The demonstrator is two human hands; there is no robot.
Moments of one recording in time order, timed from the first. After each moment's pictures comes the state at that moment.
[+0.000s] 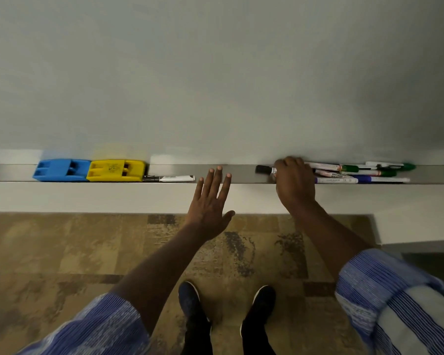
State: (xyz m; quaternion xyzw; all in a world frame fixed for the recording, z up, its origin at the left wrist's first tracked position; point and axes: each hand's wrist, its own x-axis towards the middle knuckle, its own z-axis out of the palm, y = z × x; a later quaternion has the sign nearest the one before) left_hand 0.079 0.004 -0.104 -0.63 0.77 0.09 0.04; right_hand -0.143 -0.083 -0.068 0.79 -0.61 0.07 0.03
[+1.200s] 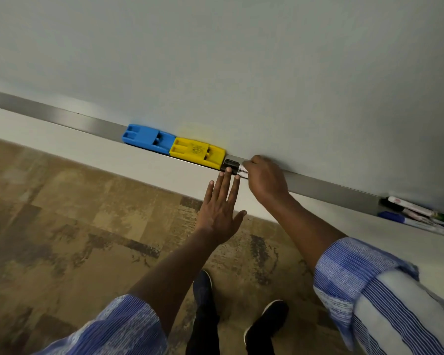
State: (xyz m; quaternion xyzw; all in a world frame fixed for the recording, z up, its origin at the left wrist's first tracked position) left_hand 0.200 0.062 -0.111 -0.74 0.66 0.10 -0.01; right_hand 0.096 -0.066 -0.064 0.90 -0.42 0.10 -0.08
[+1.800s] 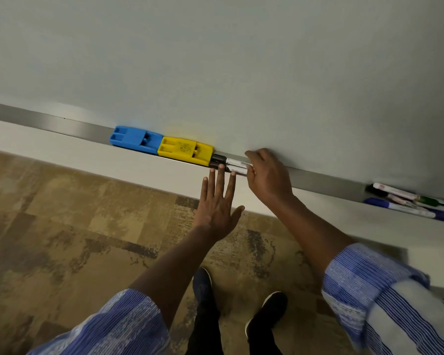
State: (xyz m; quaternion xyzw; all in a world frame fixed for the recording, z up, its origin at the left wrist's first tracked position) left_hand 0.185 0.060 -0.111 -0.74 0.66 0.08 -0.01; right_hand 0.061 -0.060 -0.062 0.87 -0.45 0.18 -0.10
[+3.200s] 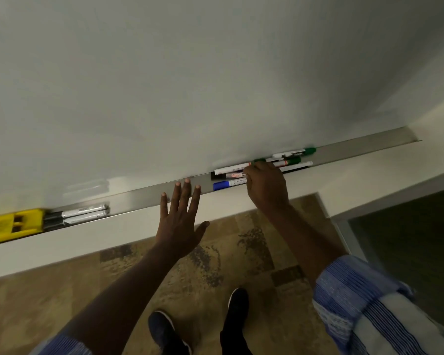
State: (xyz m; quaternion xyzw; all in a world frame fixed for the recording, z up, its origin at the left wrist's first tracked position) left_hand -0.036 -0.024 -0.109 -0.58 0.82 0.07 0.02; right_hand -0.286 -0.082 -0.078 0.73 -0.65 0.20 0.02
